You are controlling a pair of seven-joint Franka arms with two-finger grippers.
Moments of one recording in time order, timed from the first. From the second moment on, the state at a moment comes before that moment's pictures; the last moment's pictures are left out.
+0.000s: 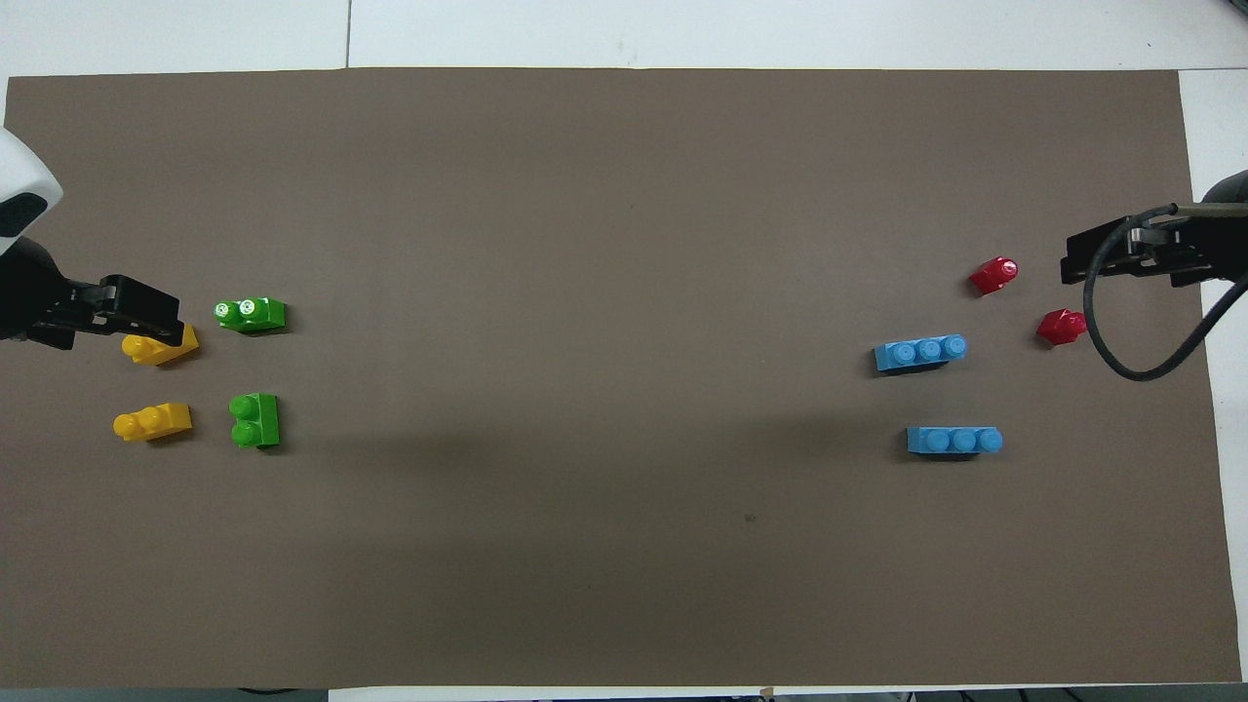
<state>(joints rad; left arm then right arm) -0.04 0.01 -0.02 -1.61 0.01 1.51 0.00 -0.01 0.03 0.01 -1.58 0.00 1.61 0.06</state>
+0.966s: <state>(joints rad) -0.05 0.02 -0.05 -1.62 0.01 1.52 0.00 -0.02 0.03 0.01 -1.58 0.00 1.61 0.06</state>
